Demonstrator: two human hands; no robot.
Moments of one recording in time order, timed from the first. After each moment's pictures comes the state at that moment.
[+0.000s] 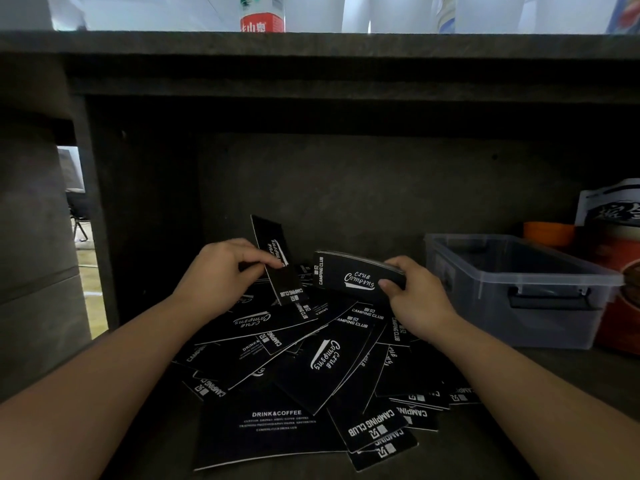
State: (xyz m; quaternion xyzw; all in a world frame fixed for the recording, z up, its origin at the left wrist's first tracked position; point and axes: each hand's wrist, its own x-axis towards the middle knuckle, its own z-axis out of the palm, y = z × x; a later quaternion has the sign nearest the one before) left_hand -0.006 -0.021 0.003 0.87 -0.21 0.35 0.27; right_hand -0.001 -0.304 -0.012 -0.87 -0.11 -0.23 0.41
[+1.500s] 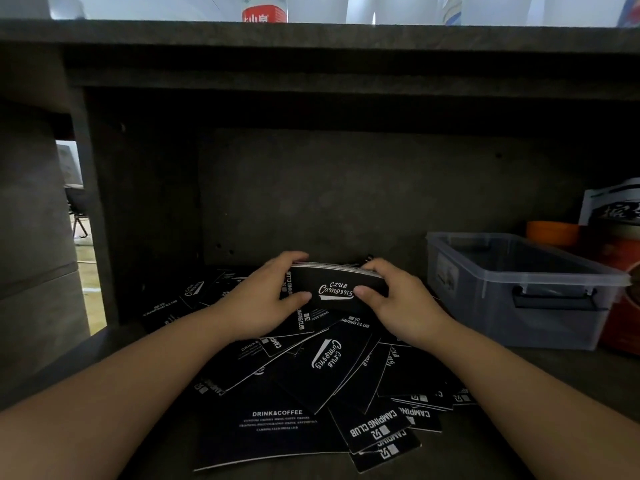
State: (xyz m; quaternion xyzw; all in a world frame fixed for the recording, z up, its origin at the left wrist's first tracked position) left_hand -0.003 -0.061 -0.016 0.91 -0.22 0.17 0.30; right_hand -0.009 -0.290 -0.014 -0.87 -0.21 -0.19 0.39
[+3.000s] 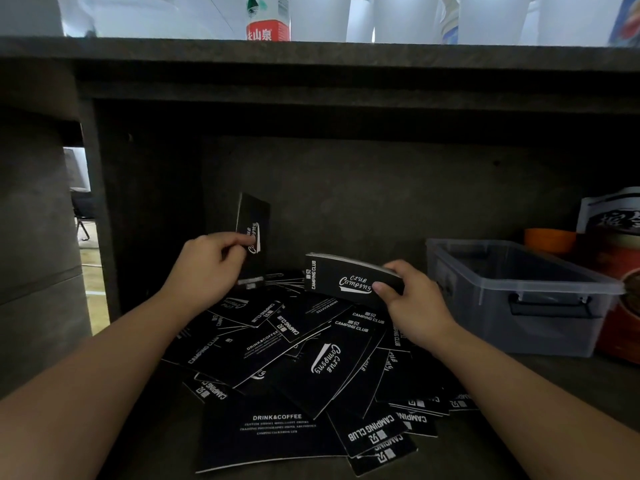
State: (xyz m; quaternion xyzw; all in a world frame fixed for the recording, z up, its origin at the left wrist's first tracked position) left_hand -0.008 -0.013 0.011 0.86 -0.10 0.38 0.33; right_hand -0.002 -0.301 -0.013 -0.86 -0.14 -0.25 0.43
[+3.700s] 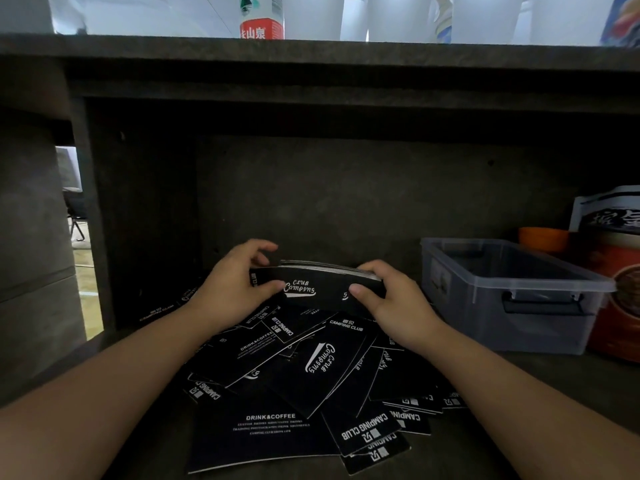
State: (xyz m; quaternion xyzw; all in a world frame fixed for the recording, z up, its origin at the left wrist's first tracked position) left_hand 0.002 -0.038 -0.008 0.89 -0.15 0.29 0.33; right_hand -0.006 -0.290 -0.013 -0.85 -0.21 -0.21 0.44
